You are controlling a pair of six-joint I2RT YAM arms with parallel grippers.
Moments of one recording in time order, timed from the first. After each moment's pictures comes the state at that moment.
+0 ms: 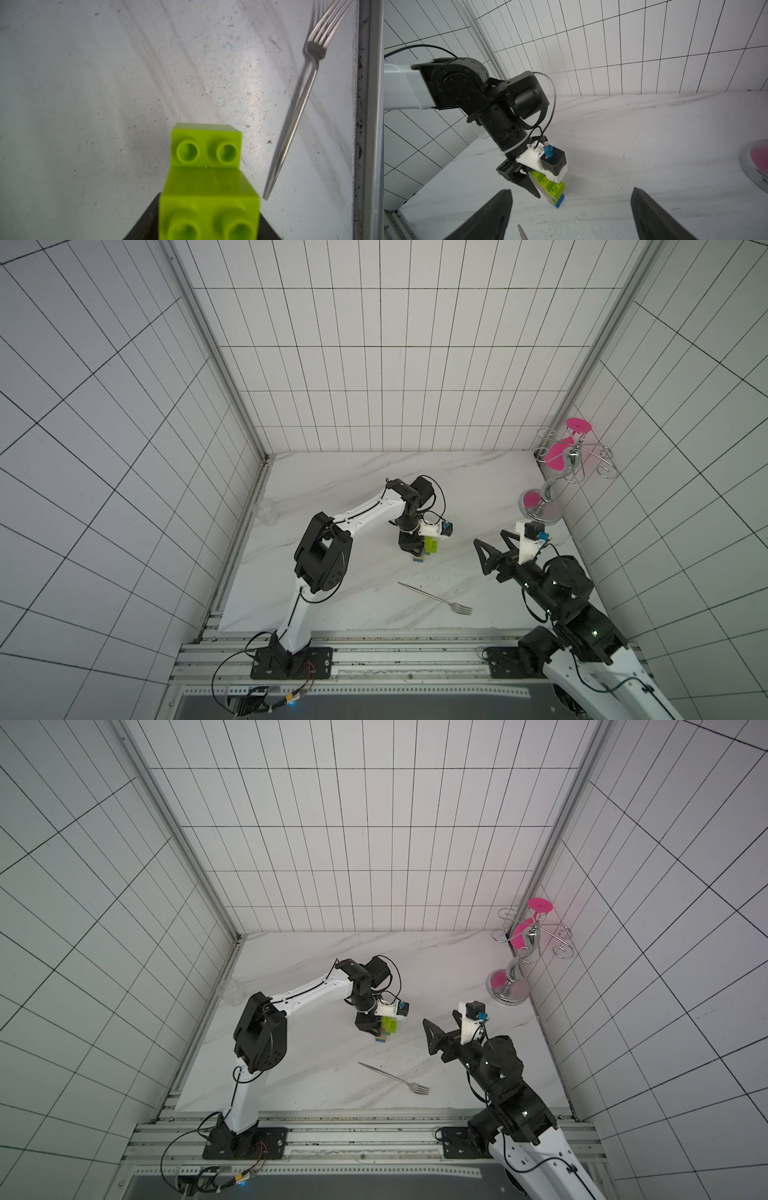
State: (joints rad) left arm -0.75 2.14 1.85 -1.14 0.32 0.92; right arm 0.53 0.36 0.52 -0.33 0.05 0.26
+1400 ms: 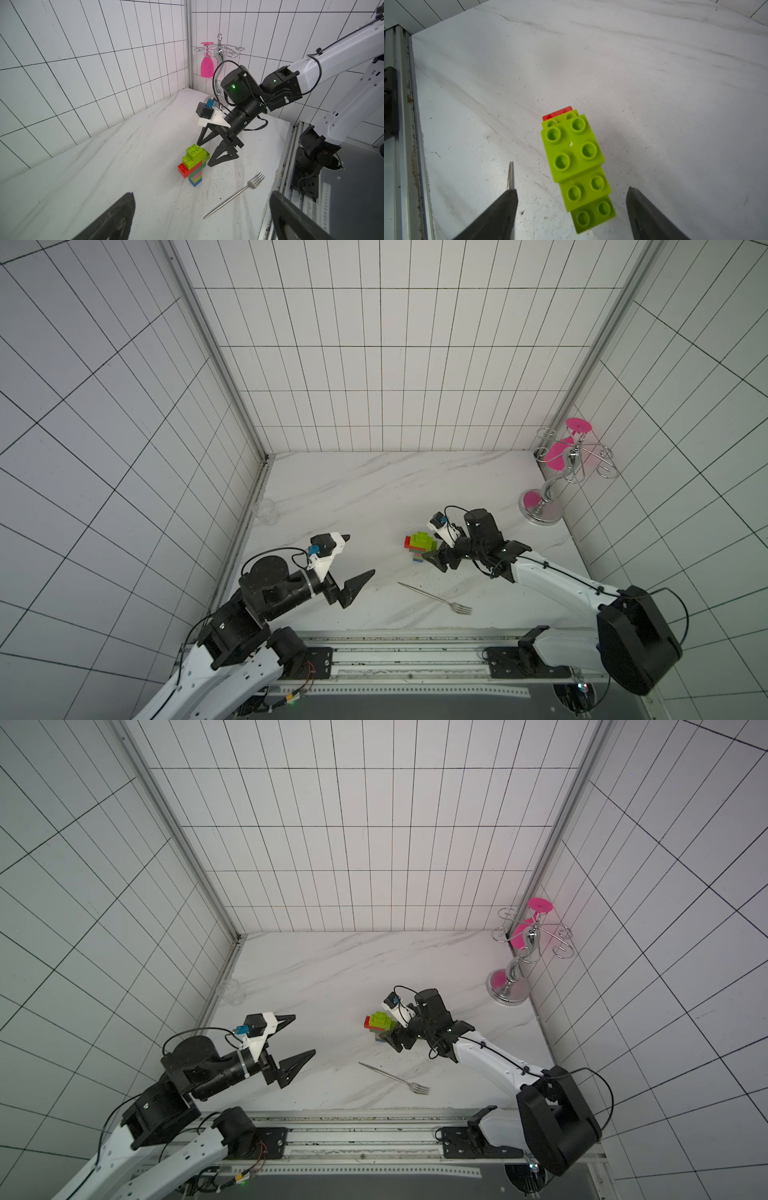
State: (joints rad) left arm -0.72 0.42 0.74 -0.50 0.23 0.01; right arm 0.54 1.31 0.70 -0.10 -0.41 -0.29
